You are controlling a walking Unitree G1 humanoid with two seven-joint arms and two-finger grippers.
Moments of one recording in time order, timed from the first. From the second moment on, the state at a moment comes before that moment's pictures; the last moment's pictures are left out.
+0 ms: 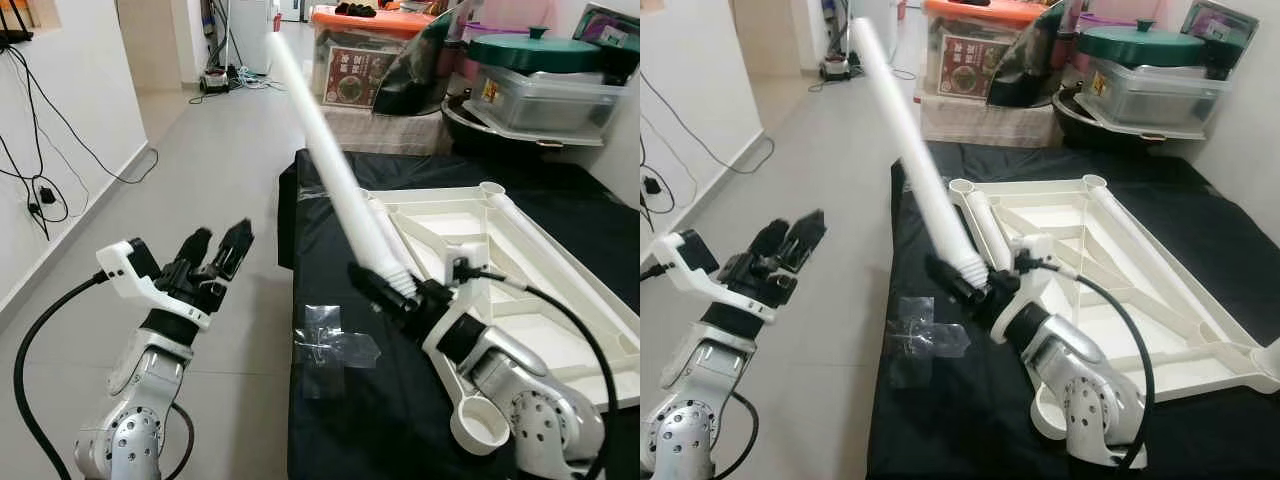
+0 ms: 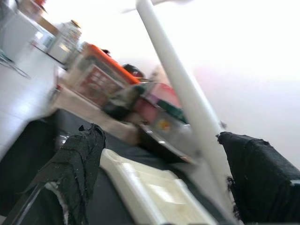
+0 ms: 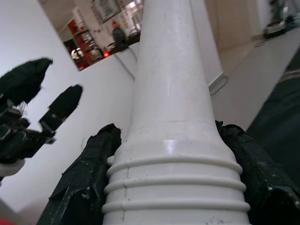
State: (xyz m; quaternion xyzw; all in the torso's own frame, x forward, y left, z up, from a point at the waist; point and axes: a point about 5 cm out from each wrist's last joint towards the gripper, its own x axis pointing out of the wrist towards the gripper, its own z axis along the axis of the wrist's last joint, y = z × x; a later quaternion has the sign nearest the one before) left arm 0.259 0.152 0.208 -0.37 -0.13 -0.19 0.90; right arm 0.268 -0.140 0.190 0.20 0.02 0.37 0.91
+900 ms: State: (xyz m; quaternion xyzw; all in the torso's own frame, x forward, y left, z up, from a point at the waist) left arm 0.254 0.144 0.215 -0.50 -0.10 -0.34 0.79; right arm 0.223 -0.136 0.166 0.16 0.09 0.61 0.77
